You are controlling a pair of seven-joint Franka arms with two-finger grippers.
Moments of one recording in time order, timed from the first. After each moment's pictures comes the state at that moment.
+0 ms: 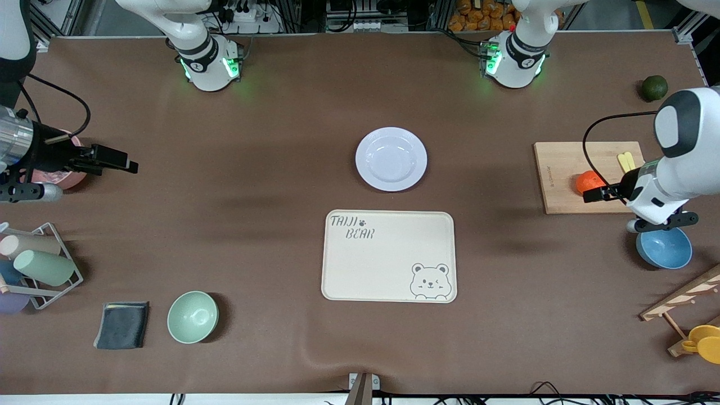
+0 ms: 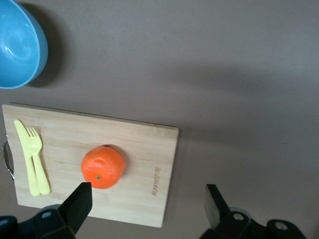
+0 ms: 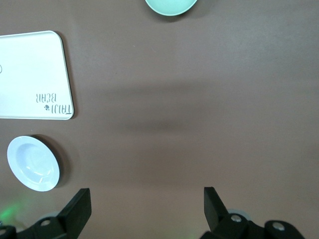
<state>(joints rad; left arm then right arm) 0.22 0.21 -0.15 -1.91 0.09 1.93 -0.10 -0.02 0.11 -0.02 -1.59 0.26 1.53 -0.01</state>
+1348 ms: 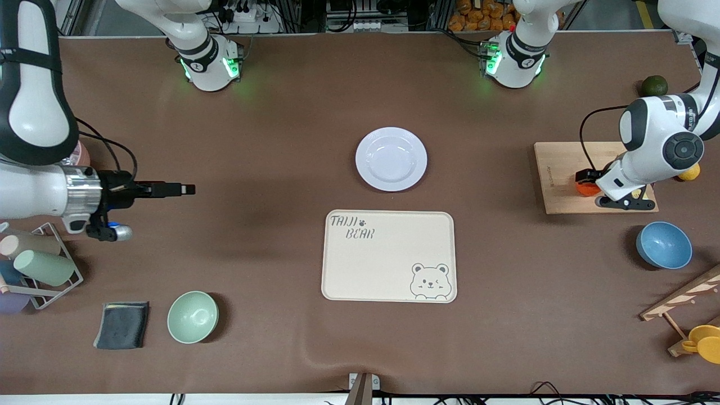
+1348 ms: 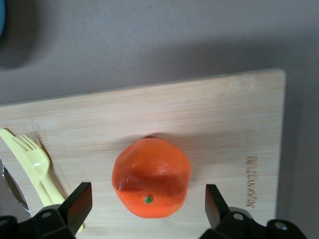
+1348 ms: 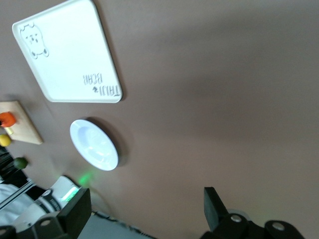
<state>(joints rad) 0.38 0.22 -0.15 -2.31 0.32 2.34 0.13 0.00 0.32 -0.02 -1.62 0.58 1.53 0.03</state>
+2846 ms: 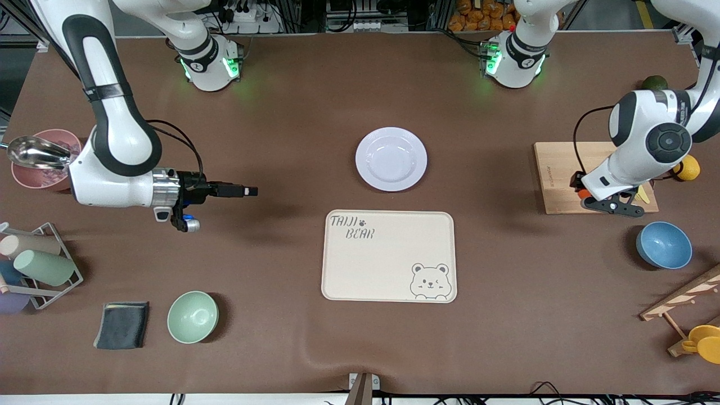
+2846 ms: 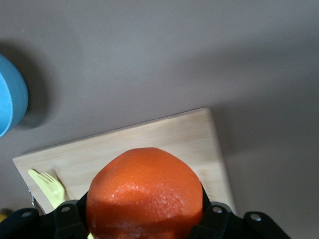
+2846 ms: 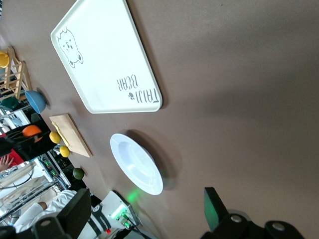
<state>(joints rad) 0.45 0.13 -0.41 -2.20 0.28 2.19 0.13 0.13 0.27 -0.01 -2.05 0.97 1.94 -0.15</state>
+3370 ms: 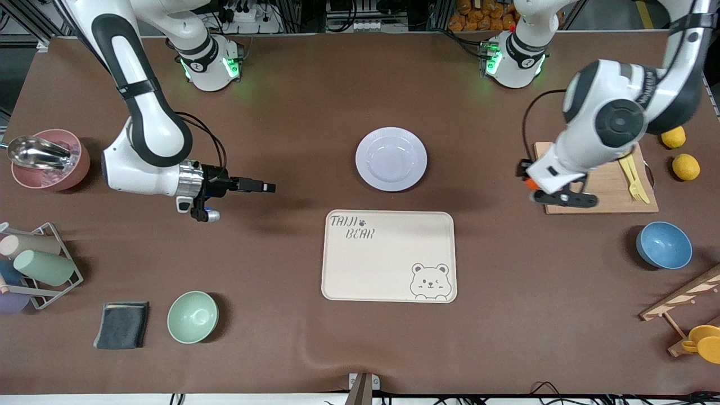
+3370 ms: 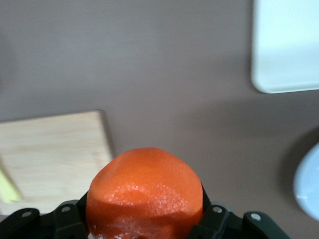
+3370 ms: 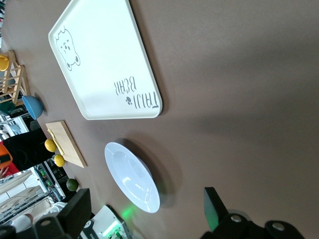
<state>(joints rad) 0.44 0.11 -0.76 -2.01 0.12 1.91 -0.26 0.23 0.24 -0.01 -2.17 1.09 2.12 -0.26</state>
